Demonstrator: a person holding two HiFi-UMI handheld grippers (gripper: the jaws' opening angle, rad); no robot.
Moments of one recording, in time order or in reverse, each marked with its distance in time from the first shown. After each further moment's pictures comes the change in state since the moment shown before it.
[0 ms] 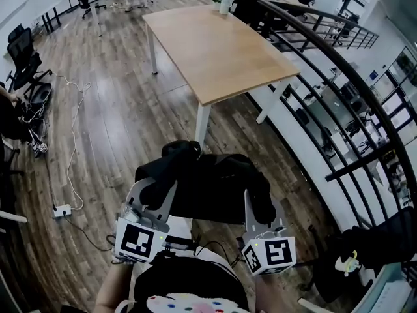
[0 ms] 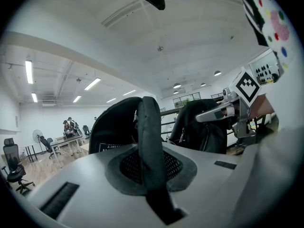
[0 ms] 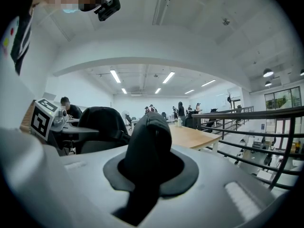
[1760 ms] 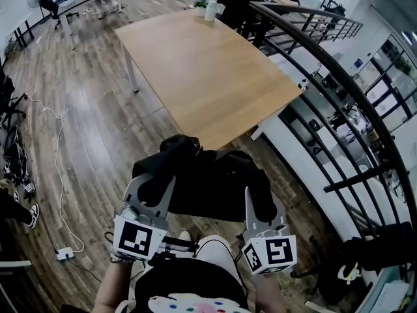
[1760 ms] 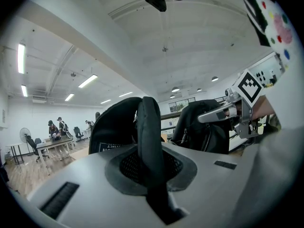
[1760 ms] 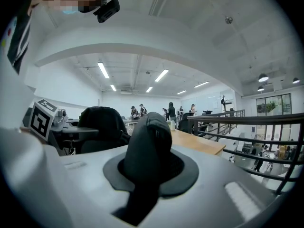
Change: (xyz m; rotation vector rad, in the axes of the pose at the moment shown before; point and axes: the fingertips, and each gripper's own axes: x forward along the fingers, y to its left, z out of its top) left arm 0.229 0.220 0.010 -0.004 -0.066 -0.102; right arm 0.283 -0.056 0.057 -0.005 0.000 -0.134
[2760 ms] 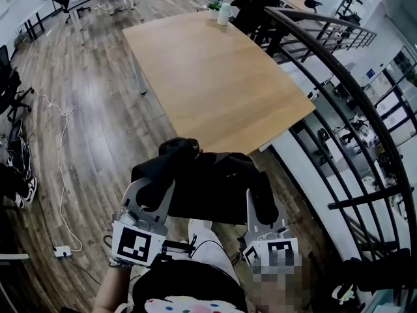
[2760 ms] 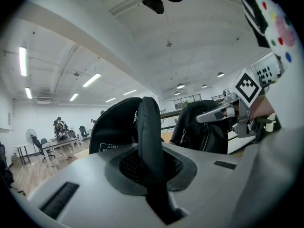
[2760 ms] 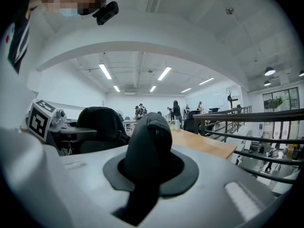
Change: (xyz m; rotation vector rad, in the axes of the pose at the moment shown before) left arm 0.068 0.046 -0.006 0.019 0.025 0.061; right arm 0.095 -0.033 0.004 0.005 0.009 0.083
